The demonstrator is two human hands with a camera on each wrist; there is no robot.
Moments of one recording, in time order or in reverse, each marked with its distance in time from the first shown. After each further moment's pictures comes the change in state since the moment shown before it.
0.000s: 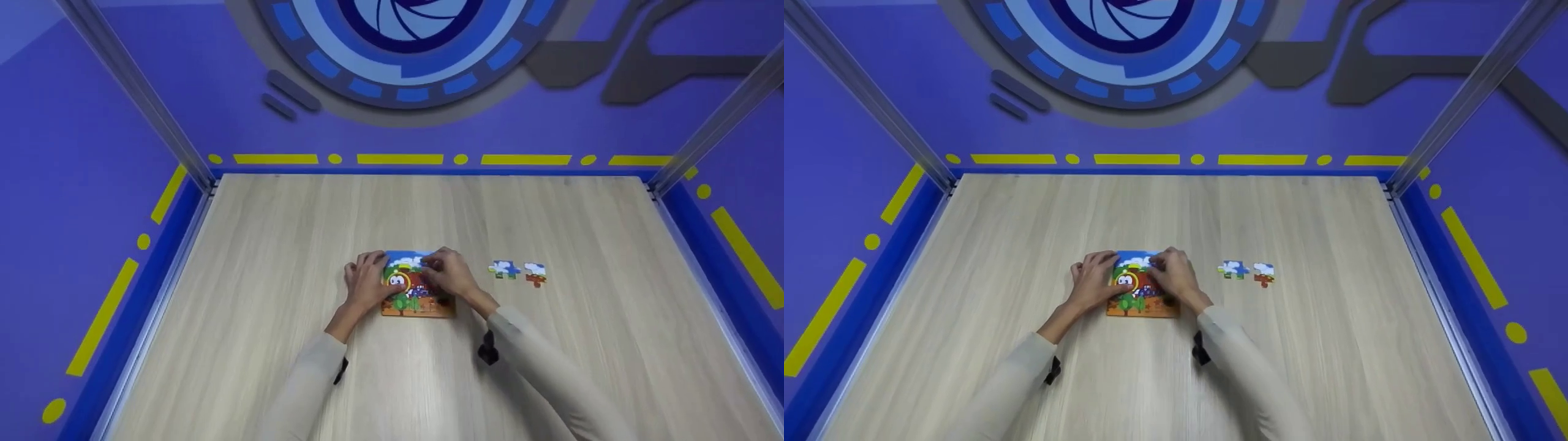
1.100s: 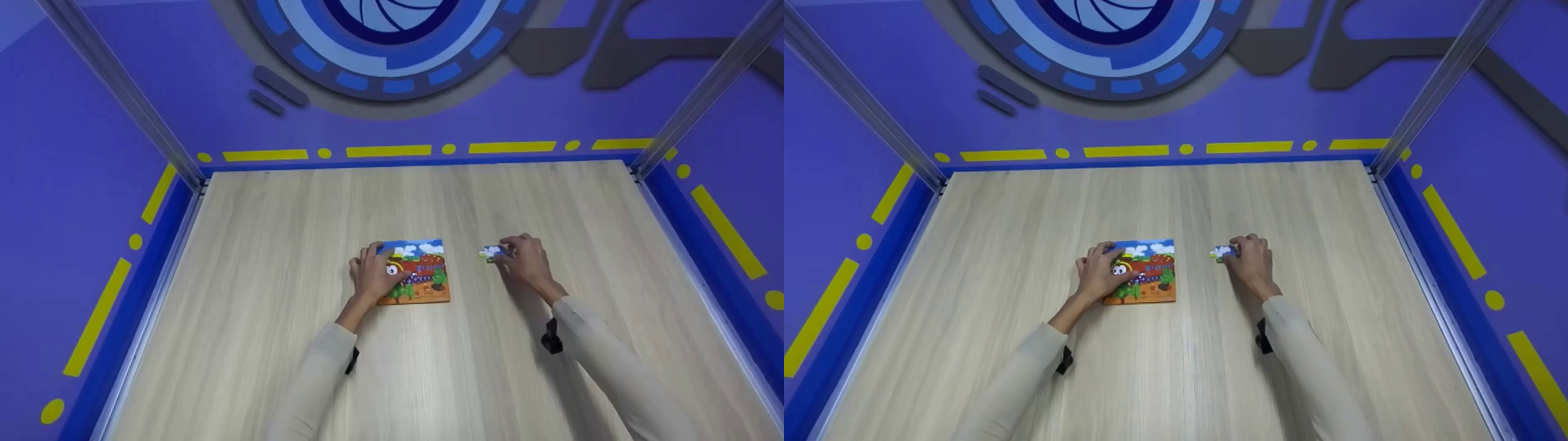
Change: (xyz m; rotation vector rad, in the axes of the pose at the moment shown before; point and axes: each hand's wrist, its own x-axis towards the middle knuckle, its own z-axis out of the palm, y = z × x) left_hand -0.006 0.030 0.005 -0.010 0.002 -0.058; right_hand -0.057 0.086 -0.104 -0.238 0.188 0.166
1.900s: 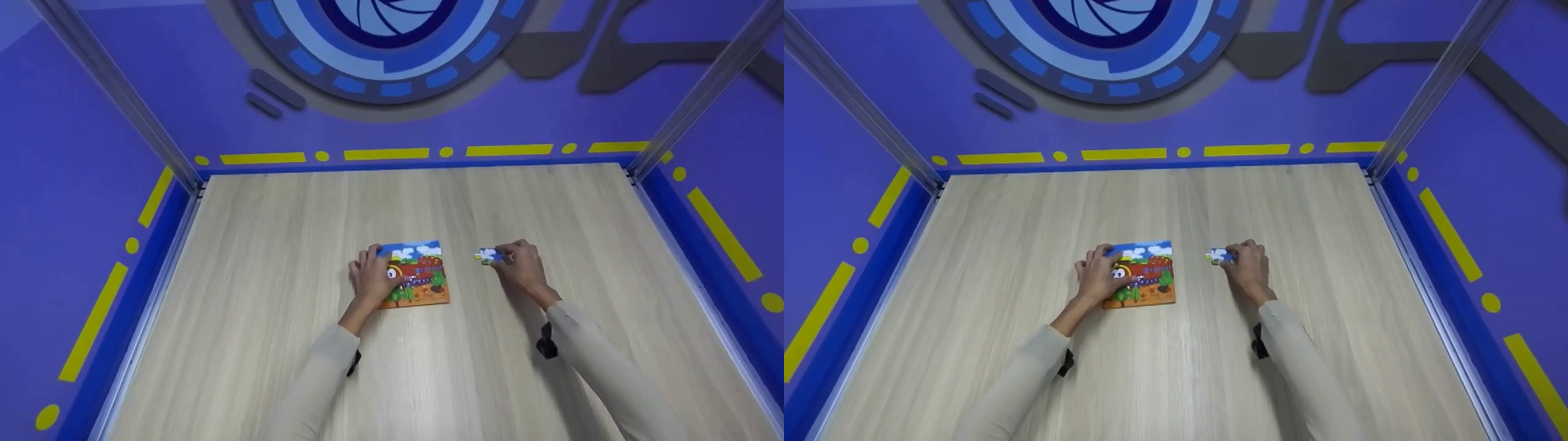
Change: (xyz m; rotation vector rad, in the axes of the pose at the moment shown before) left_hand 0.004 0.010 0.001 0.084 -0.023 -0.043; right_hand -0.001 0.007 0.009 0.057 -0.012 0.046
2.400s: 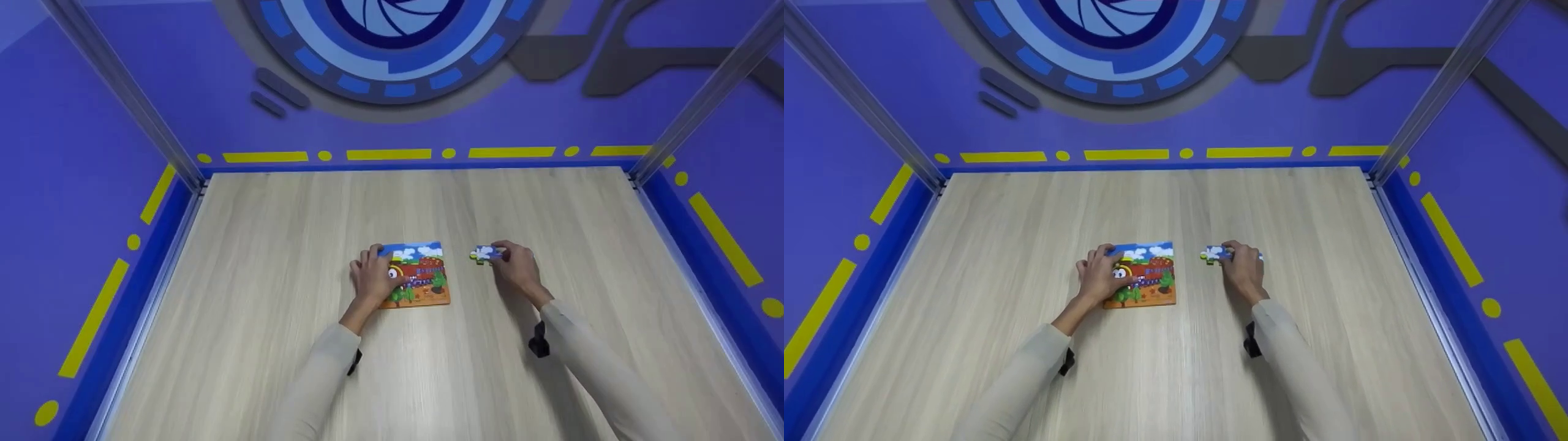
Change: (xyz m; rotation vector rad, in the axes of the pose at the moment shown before) left_hand 0.002 0.000 0.001 -0.021 0.004 -0.015; right_hand 0.004 -0.016 0.003 0.027 0.001 0.026
